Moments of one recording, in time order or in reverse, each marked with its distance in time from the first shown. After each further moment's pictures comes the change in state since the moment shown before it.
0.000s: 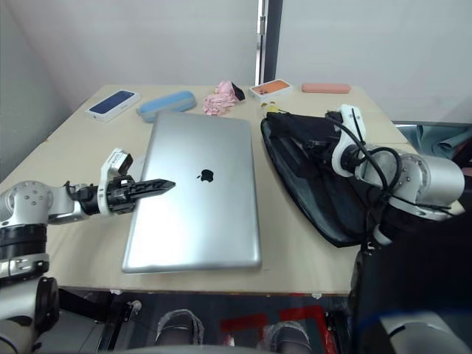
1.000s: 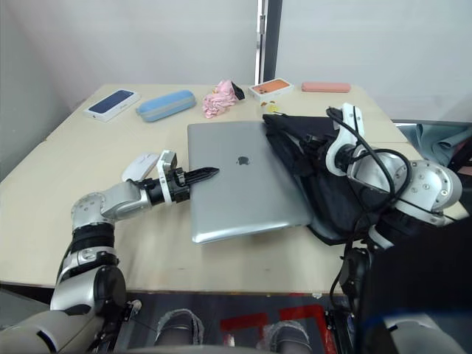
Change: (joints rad) left arm -0.119 -0.403 0.140 0.266 -0.566 -0.151 0.999; right arm -0.010 0.073 -0.123 0.021 0.397 0.000 -0.449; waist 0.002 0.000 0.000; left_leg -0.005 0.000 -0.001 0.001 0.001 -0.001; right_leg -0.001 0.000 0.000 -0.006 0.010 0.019
